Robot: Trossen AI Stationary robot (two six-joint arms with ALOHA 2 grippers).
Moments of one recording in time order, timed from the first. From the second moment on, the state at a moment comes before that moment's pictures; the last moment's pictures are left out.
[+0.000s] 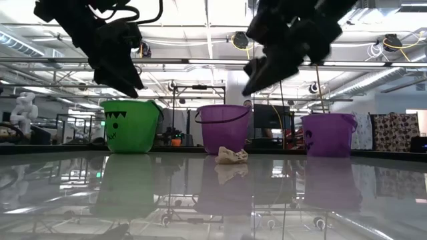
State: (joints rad) left arm 0.03 1.04 0.66 -0.44 -0.20 -0.43; right arm -0.06 1.53 0.95 -0.19 -0.24 -0.21
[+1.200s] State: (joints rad) left arm 0.03 1.23 0.63 -0.25 -0.14 -0.47; right arm -0.07 1.82 0.92 -0.08 -0.19 -0.16
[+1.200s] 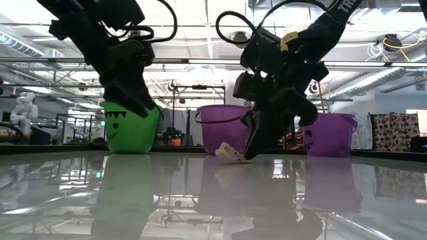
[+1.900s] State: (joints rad) left arm 0.02 1.24 0.63 -0.24 -0.13 -0.46; right arm -0.13 1.44 1.17 -0.95 0.42 0.11
